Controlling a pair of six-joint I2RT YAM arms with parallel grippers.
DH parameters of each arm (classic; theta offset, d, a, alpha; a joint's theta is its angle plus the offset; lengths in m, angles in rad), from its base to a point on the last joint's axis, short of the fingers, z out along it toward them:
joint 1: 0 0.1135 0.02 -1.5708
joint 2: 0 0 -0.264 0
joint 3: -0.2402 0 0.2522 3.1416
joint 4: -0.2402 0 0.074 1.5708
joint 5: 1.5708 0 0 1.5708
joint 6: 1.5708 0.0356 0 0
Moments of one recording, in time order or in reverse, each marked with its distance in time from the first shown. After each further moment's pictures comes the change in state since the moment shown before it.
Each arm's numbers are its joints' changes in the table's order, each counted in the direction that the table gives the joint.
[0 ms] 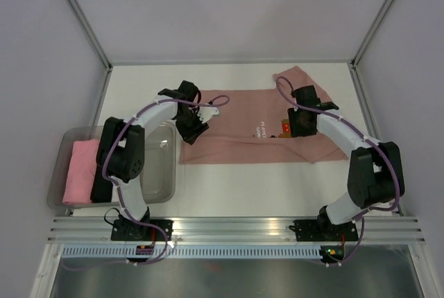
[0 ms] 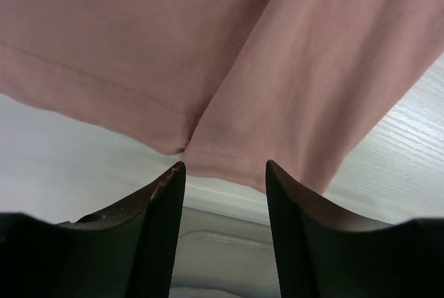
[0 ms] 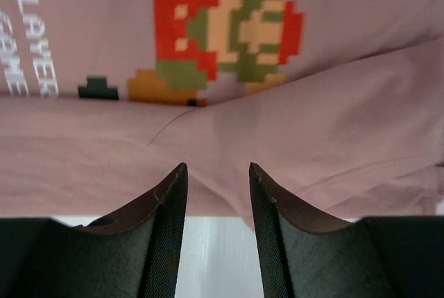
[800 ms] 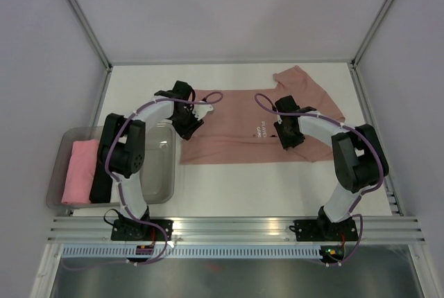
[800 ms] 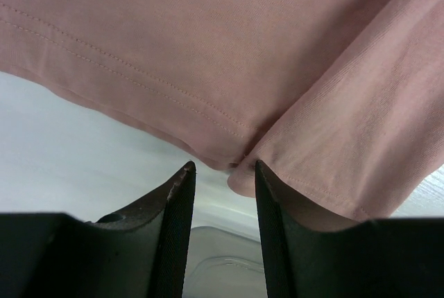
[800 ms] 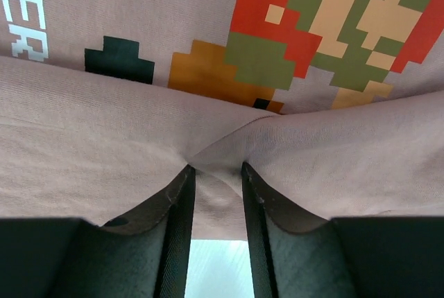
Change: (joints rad) left arm 0.068 0.071 0.027 0.122 -0.017 -0.024; right arm 0.145 0.183 0.034 0.025 0.034 -0.092
